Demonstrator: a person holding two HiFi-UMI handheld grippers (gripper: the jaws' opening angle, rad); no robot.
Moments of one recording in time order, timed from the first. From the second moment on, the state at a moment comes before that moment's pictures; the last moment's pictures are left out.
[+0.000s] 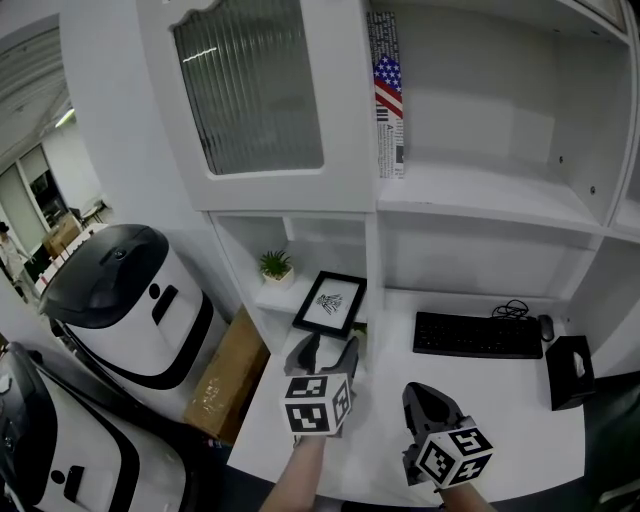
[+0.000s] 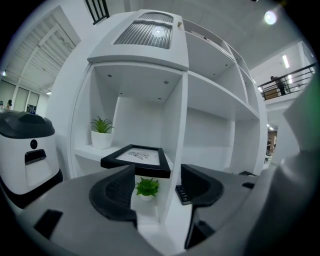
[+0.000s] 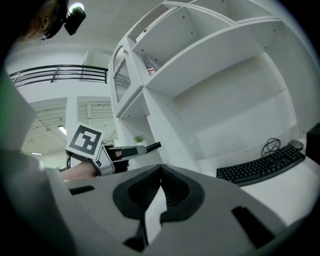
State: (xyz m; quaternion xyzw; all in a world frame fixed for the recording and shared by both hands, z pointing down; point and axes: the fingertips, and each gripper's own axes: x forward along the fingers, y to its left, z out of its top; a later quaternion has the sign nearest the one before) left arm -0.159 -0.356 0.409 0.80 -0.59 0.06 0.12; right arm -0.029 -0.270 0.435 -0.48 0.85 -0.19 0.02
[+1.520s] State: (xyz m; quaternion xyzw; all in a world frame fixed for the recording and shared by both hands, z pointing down) left arm -0.149 -0.402 0.409 0.81 -0.57 0.05 0.13; right arm -0.010 -0.284 0.444 -0.51 0.84 -0.19 0.01
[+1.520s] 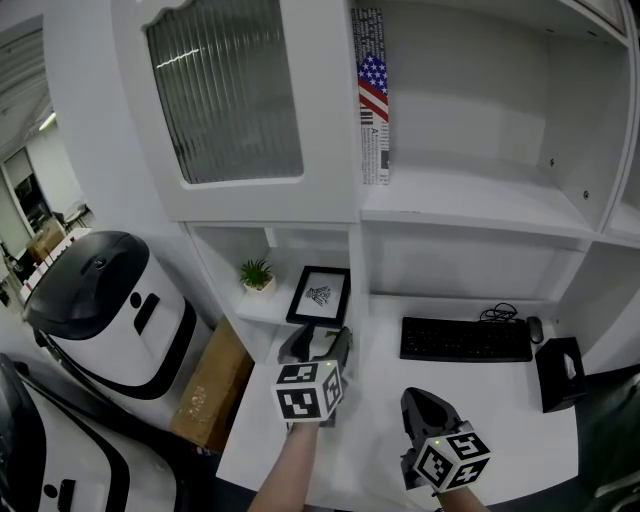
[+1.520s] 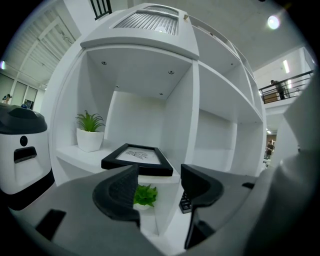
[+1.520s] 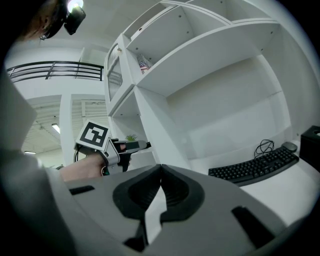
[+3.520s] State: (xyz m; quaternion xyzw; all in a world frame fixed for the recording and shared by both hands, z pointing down) left arm -0.192 -0.222 0.438 0.76 -0.64 0.02 0.12; right arm -0.033 -0.244 0.435 -0.44 0.89 -0.13 -0.05
